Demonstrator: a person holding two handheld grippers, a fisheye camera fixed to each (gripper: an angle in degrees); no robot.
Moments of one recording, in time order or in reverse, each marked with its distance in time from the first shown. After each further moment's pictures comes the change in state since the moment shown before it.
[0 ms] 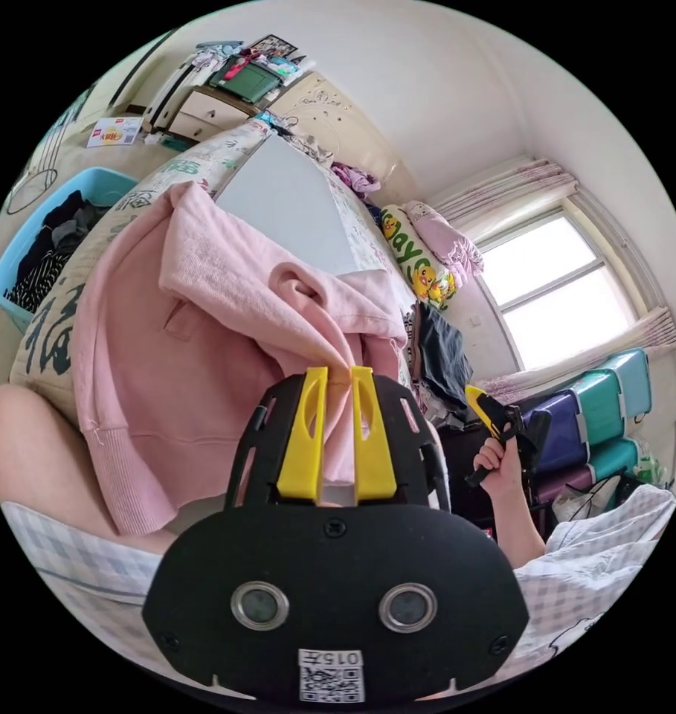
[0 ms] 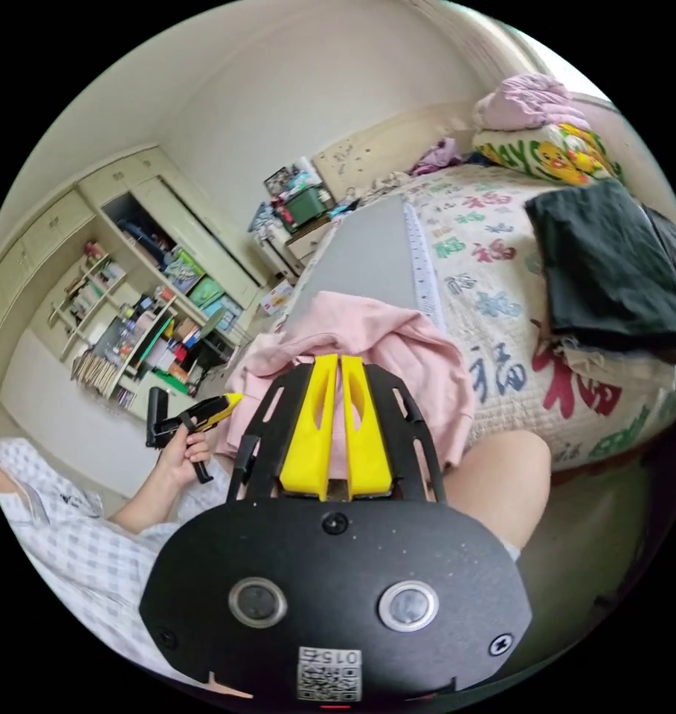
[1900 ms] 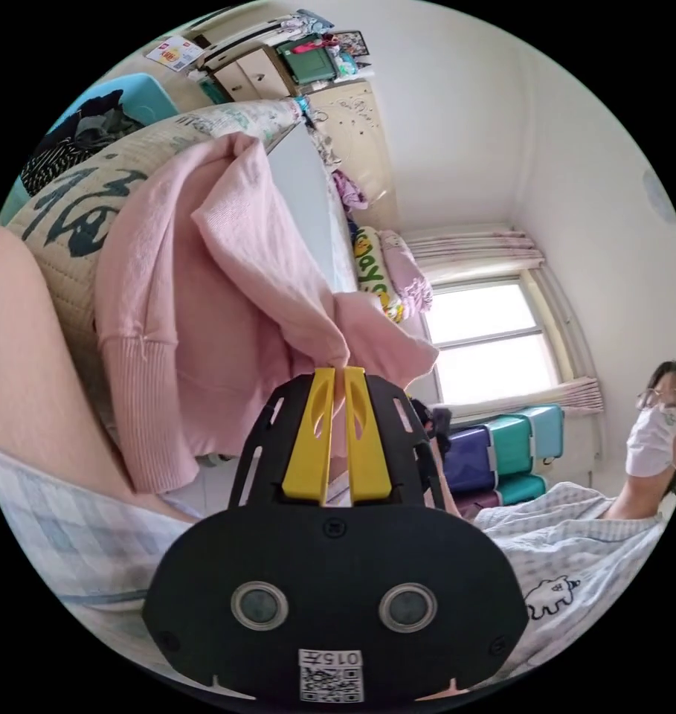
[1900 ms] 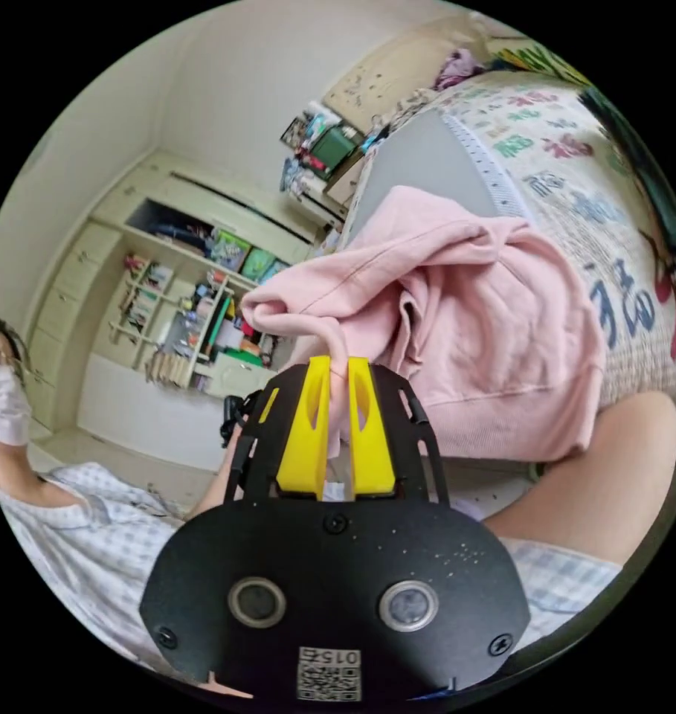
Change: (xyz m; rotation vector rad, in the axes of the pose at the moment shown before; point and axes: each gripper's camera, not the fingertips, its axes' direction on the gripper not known) left arm -0.143 -0.009 0.027 0.052 0.368 -0.201; right arm -0.040 -0.075 -0.027 -0.227 -0.328 0.155
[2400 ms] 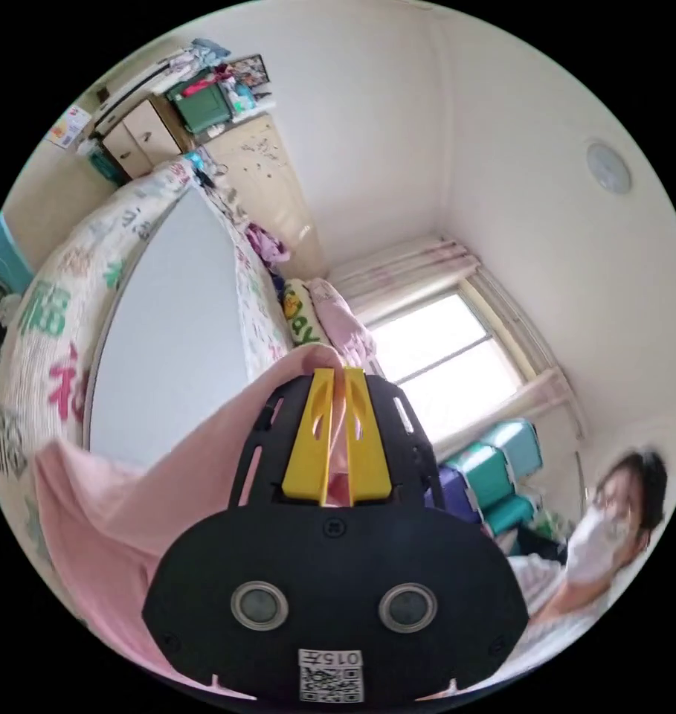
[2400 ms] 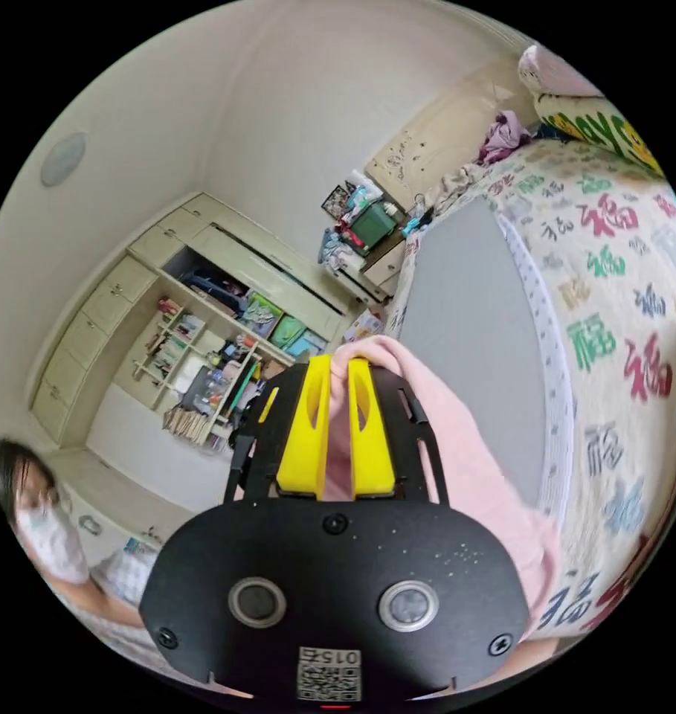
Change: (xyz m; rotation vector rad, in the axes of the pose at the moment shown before) left arm 0.114 -0.311 0.028 0.139 0.124 0.216; right arm -0.068 -0.280 -0.046 0.211 -0.090 -0.118
